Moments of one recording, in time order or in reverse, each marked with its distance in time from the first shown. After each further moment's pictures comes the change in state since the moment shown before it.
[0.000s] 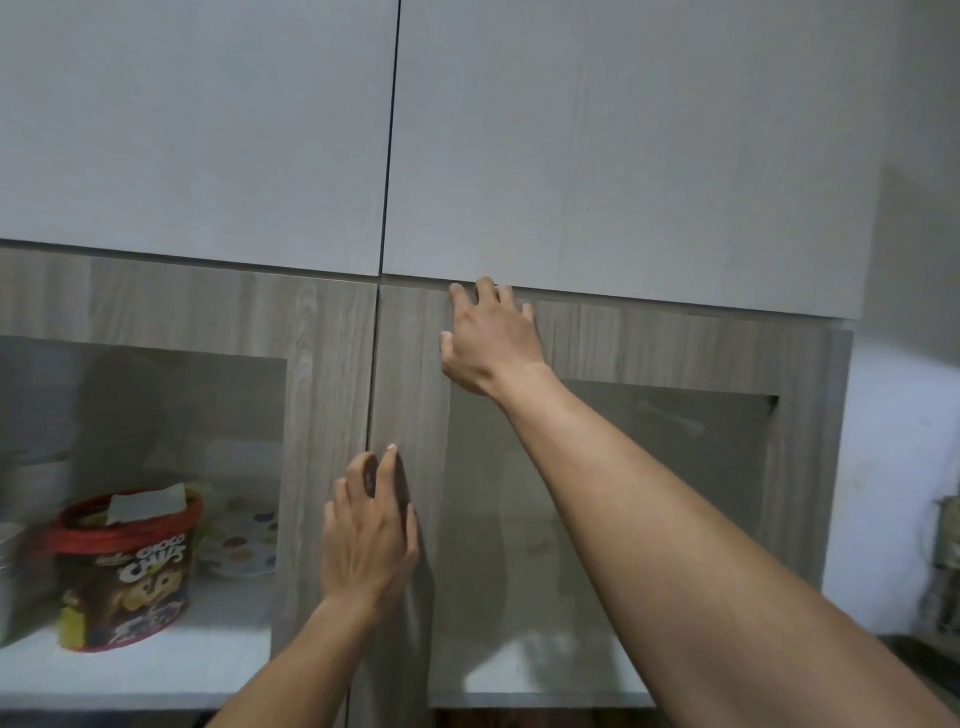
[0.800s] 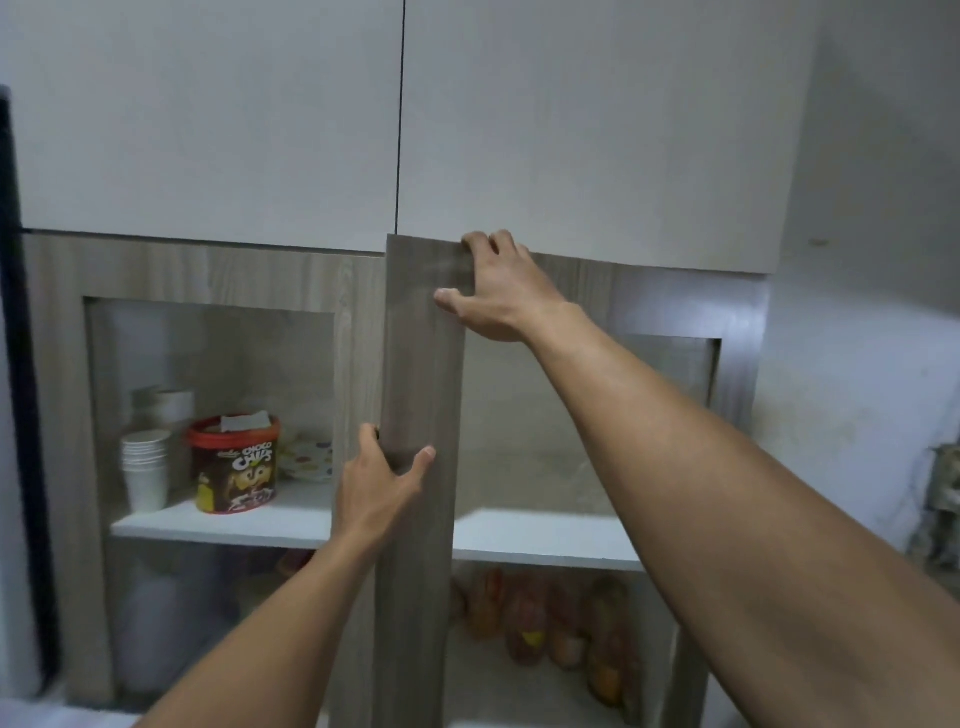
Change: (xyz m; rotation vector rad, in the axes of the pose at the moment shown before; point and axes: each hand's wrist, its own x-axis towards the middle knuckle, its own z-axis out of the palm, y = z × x) left_hand -0.099 0.061 -0.164 -0.564 -0.252 -0.409; right_hand -0.112 0.016 -0.135 0.294 -0.100 -0.071
